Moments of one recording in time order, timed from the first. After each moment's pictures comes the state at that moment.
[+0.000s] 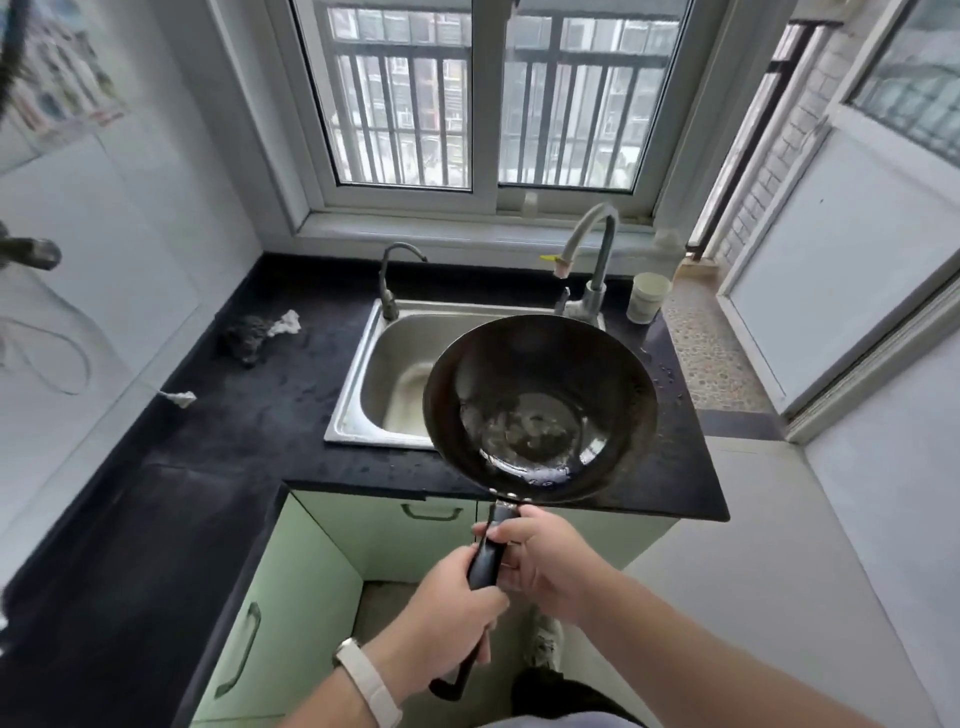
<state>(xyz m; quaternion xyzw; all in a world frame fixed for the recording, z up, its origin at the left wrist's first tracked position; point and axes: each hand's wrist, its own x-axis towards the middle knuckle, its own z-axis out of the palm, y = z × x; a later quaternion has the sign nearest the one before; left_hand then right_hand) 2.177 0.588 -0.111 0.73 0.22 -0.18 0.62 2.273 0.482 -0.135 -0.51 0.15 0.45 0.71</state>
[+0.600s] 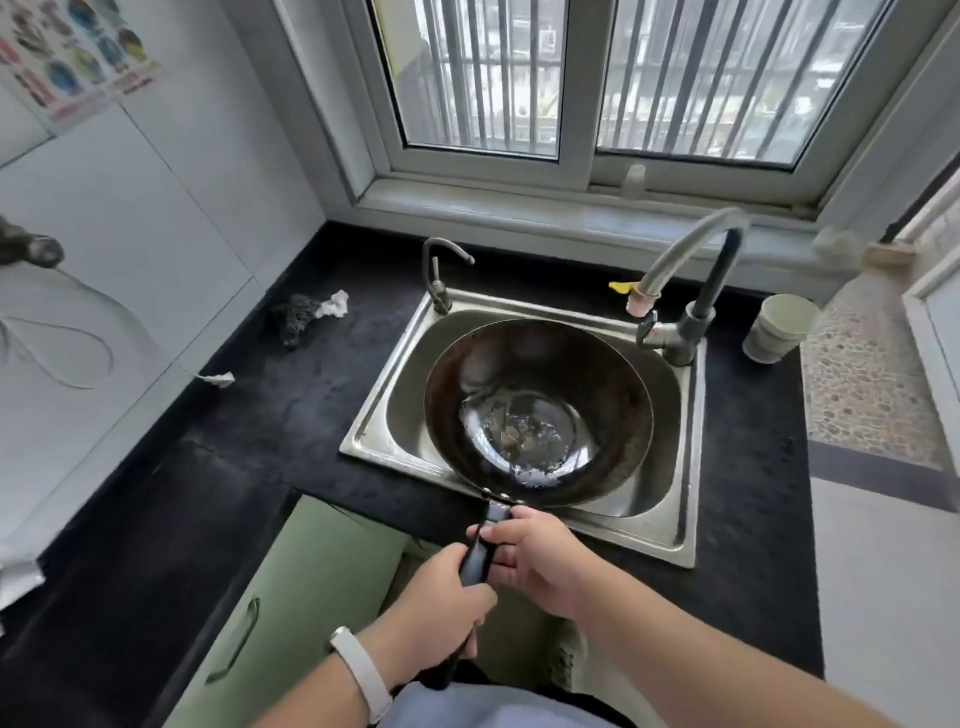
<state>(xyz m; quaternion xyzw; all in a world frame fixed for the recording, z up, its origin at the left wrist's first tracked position) 2.306 0.601 -0.143 0.70 0.38 -0.16 0.58 2.426 0.517 -0.187 -0.49 0.10 0.60 0.62</state>
